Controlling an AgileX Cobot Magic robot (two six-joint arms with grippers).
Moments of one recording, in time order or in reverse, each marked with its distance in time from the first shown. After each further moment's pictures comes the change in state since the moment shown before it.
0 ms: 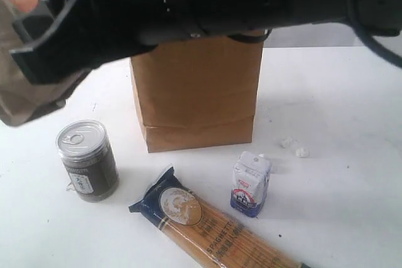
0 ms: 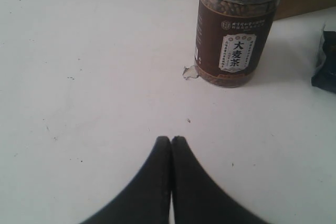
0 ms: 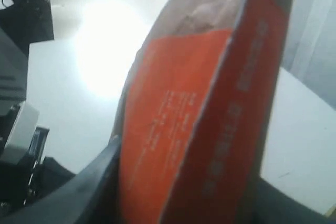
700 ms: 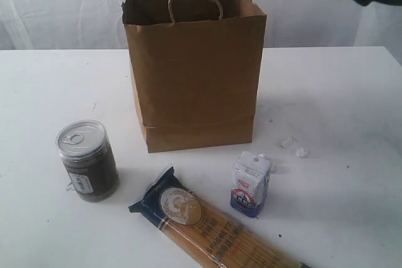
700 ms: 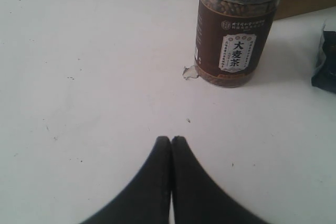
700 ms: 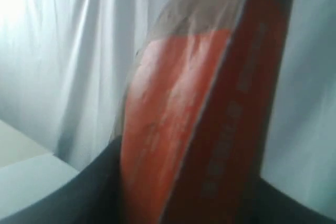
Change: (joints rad) left arm 0.000 0.000 0.000 0.000 0.000 0.000; right arm 0.000 -0.003 -0.034 0.013 -0.681 -0.098
